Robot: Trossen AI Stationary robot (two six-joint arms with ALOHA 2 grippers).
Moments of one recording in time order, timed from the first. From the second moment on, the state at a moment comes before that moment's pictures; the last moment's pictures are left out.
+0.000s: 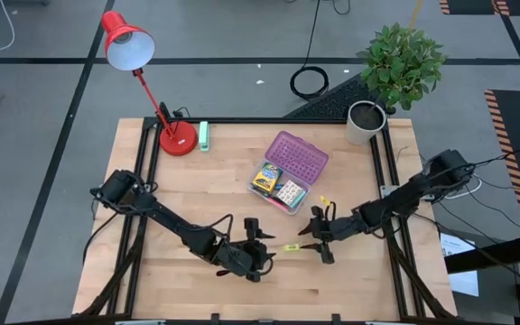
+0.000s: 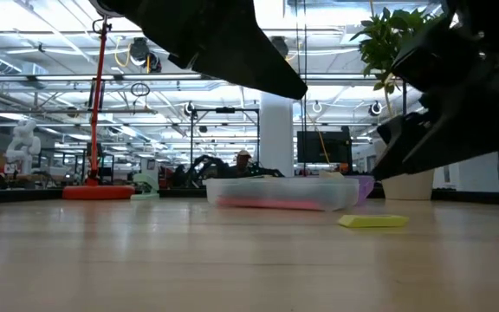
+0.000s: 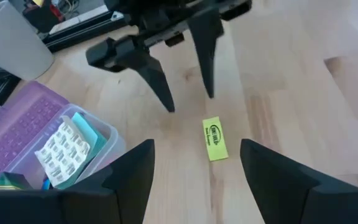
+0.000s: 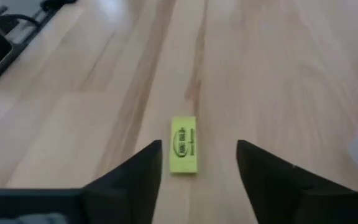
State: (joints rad) left arm -0.49 1.91 1.17 0.11 -0.60 -0.01; right arm 0.43 1.51 0.36 0.56 0.18 0.27
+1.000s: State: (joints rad) left arm -0.48 1.91 1.17 0.11 -0.61 -0.07; right arm 0.50 1.86 0.43 0.74 0.32 0.33
